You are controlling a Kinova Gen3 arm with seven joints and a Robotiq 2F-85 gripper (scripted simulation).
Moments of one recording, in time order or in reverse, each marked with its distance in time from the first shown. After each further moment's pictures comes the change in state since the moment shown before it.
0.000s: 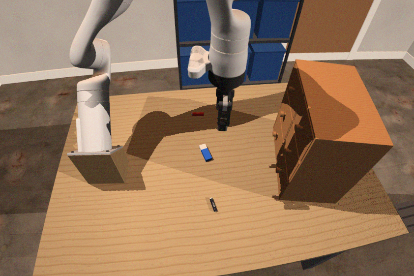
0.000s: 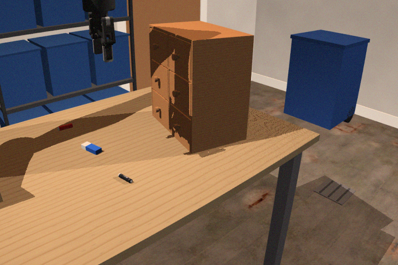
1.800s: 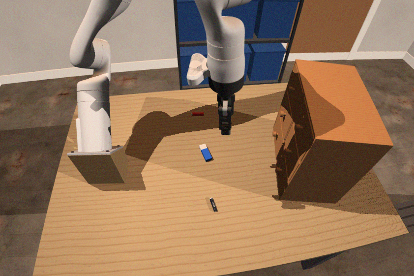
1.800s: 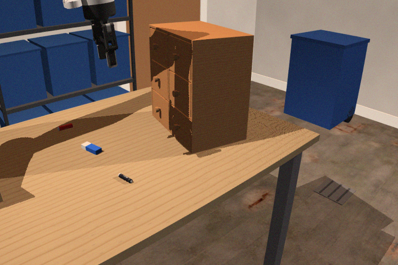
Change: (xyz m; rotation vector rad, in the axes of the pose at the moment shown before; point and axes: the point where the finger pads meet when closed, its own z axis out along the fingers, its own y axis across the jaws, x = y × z) arm -0.011 0.000 0.015 0.005 -0.085 0.033
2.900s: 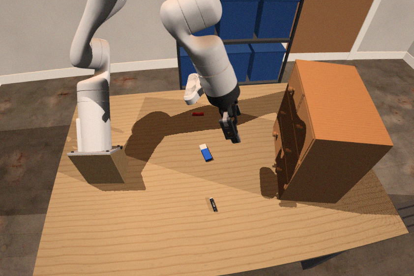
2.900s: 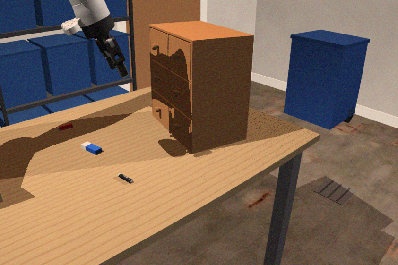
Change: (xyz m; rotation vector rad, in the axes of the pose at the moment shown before) arm -0.025 0.002 0.032 0.003 -0.273 -0.008
